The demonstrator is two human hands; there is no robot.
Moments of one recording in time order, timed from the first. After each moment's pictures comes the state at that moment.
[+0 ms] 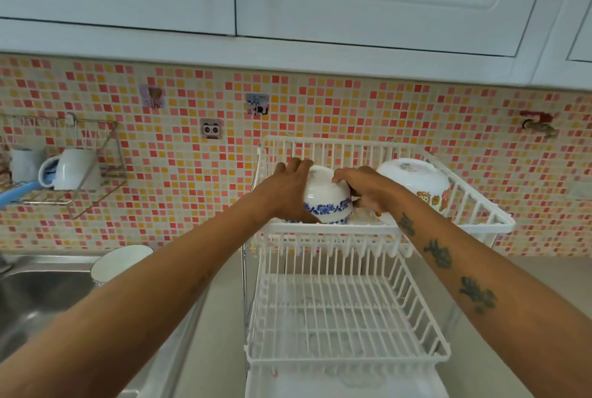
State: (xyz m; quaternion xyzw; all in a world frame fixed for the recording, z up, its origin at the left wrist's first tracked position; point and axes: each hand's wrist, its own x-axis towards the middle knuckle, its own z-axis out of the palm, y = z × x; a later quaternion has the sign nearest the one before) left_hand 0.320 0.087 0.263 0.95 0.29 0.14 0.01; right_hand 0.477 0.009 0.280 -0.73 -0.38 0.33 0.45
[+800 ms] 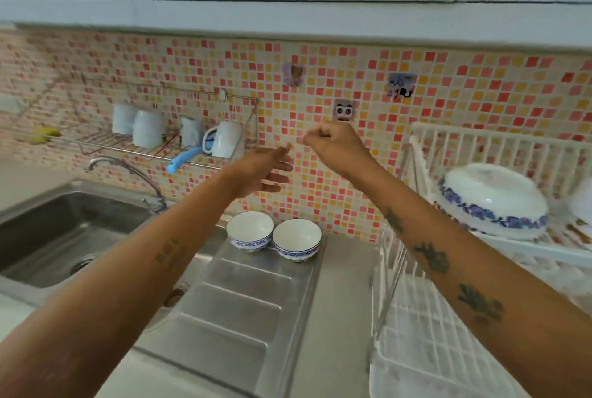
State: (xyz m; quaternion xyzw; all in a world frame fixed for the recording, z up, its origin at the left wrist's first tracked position) left_hand 0.068 0.213 0.247 0.63 0.46 0.32 0.55; right_hand 0.217 0.134 0.290 -0.58 -0.64 0.20 0.46
